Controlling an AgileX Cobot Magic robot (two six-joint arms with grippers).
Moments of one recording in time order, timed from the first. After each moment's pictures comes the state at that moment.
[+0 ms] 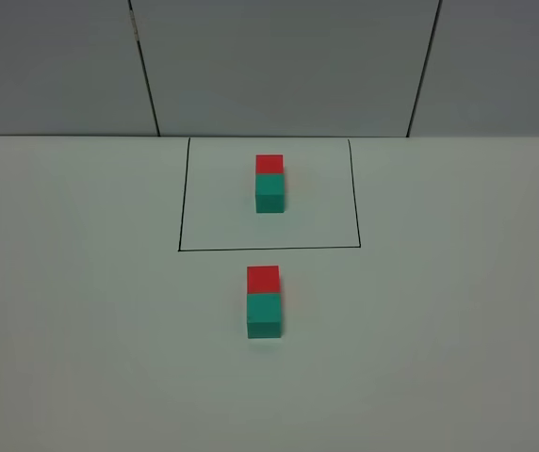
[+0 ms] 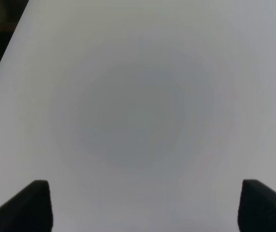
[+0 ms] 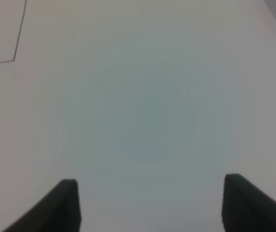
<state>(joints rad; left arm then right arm) 0.01 0.01 -0.46 0.11 1.06 -0.02 0.00 0.04 -0.50 -0.09 1.07 0.14</state>
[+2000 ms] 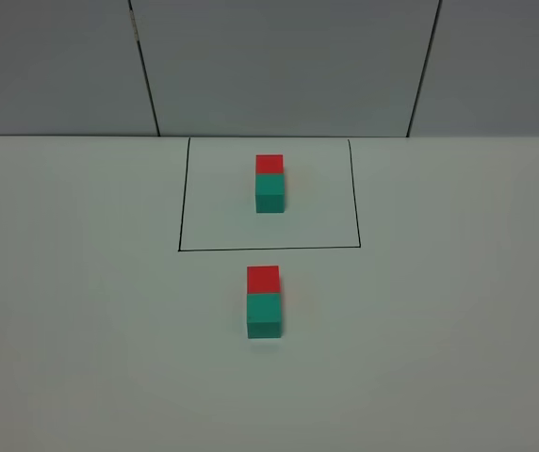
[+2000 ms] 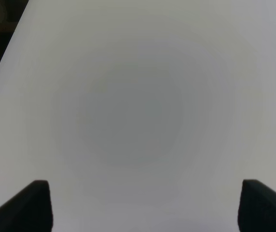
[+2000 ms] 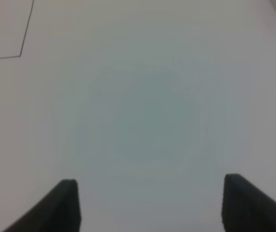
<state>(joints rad) 0.01 0.01 -0.46 0.11 1.06 -0.02 0.00 0.04 -0.50 -0.07 1.07 0.10</state>
